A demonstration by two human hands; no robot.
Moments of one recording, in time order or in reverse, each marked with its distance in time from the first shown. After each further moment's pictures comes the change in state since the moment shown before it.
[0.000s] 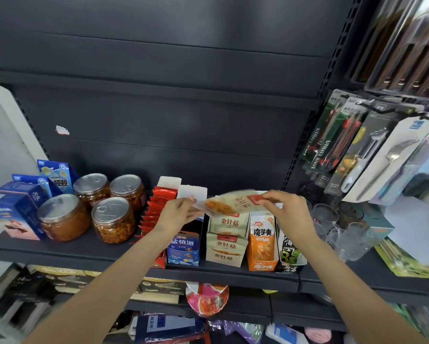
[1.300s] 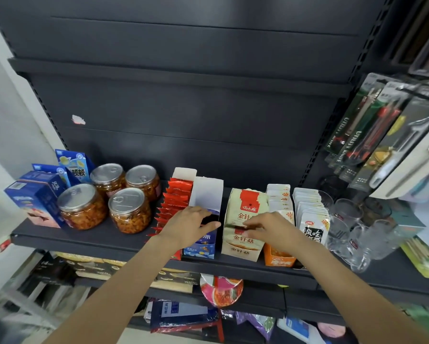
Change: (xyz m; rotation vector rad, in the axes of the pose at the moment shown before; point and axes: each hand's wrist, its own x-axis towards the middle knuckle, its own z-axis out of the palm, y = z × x) left_hand 0.006 -0.034 -0.024 1.245 -0.218 0.259; right_hand -0.003 0.004 0.064 -0.248 -0.700 0.088
